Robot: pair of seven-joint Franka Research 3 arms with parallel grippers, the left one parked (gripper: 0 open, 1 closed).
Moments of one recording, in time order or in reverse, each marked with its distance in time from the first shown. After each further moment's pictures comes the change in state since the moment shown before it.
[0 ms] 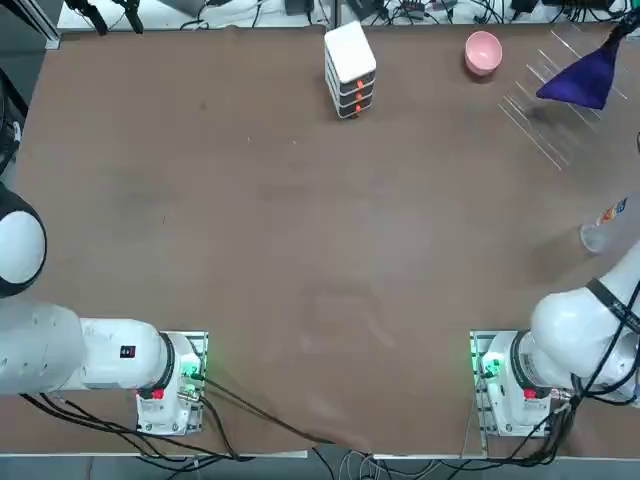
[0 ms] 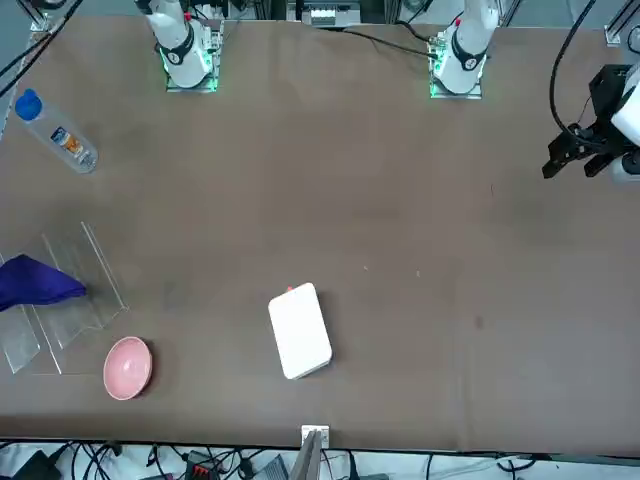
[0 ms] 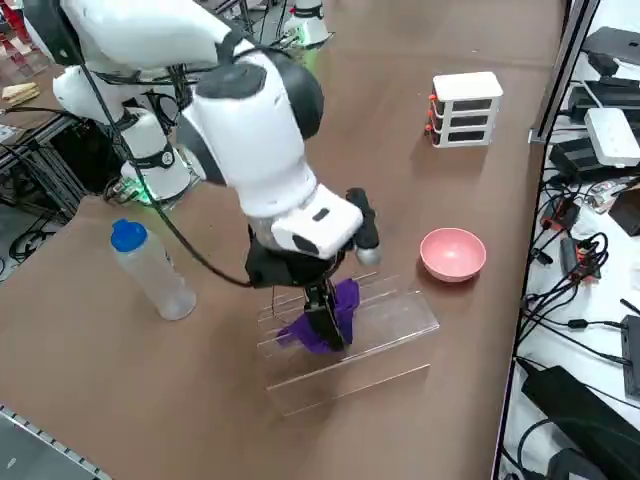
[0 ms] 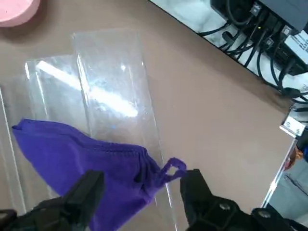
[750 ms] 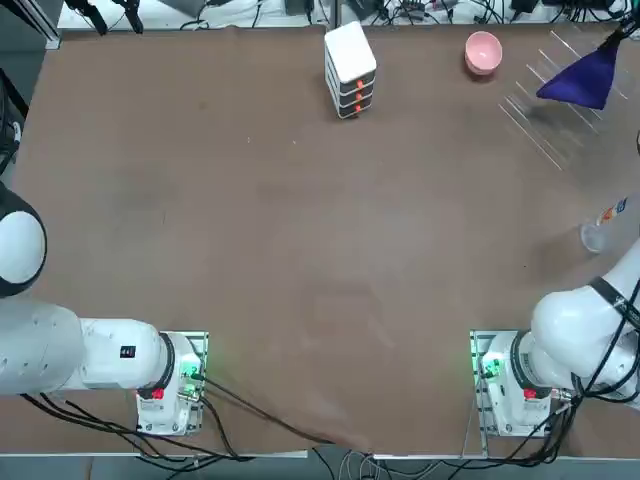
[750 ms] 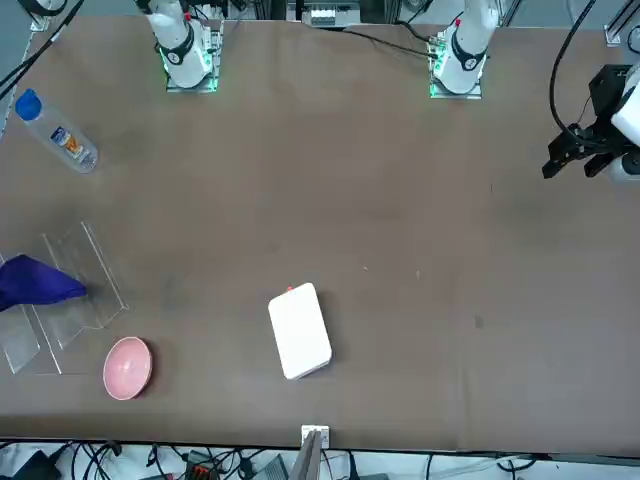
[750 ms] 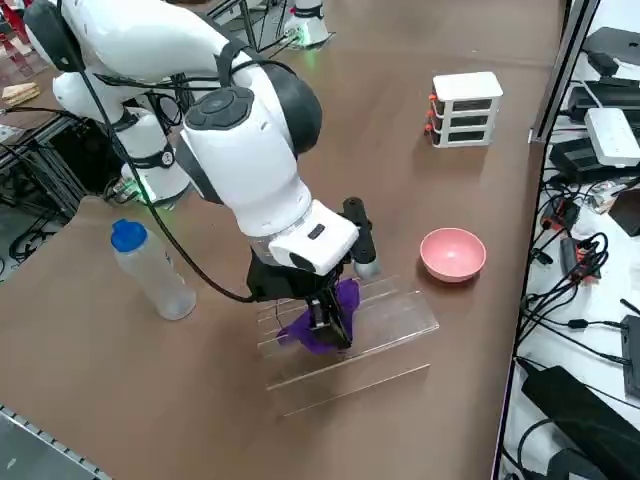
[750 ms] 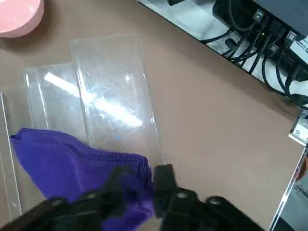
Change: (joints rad) arm -0.009 0.014 0.004 0.000 0.053 0.014 -0.022
